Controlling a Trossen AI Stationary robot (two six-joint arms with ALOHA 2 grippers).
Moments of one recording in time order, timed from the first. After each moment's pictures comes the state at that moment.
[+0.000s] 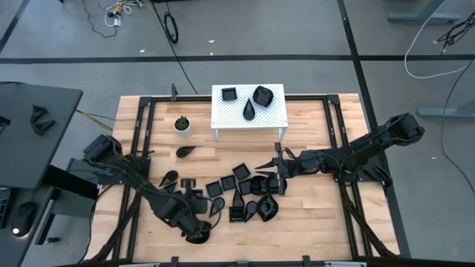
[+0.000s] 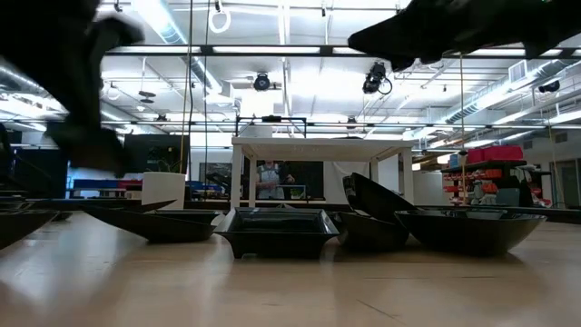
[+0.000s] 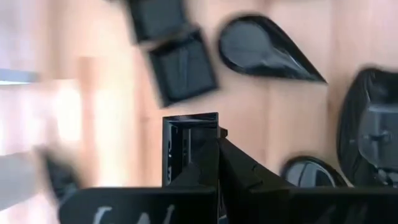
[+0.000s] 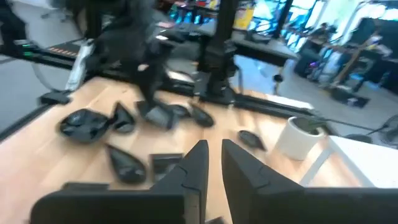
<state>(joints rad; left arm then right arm) -0.66 1.71 1.27 -1.03 -0.47 -0.62 0.28 1.29 0.52 0.61 0.22 -0.19</state>
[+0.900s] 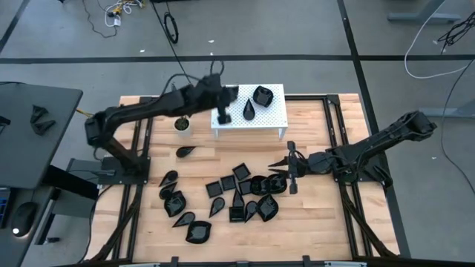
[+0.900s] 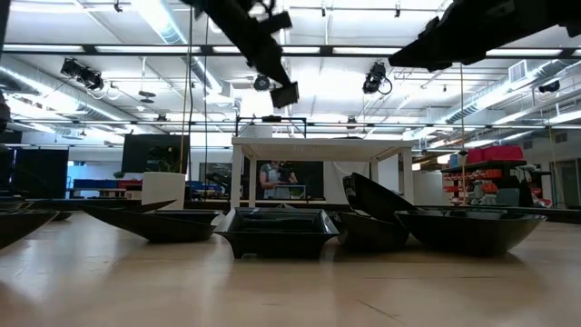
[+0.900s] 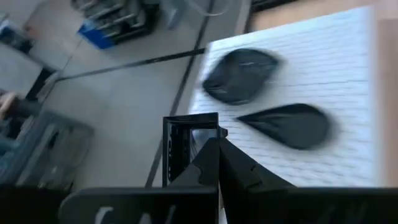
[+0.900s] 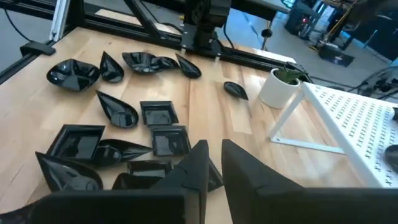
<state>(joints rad) 0.38 1.62 1.41 -0.31 -0.30 0.48 0.33 1.07 0.52 0.20 0.38 -0.12</state>
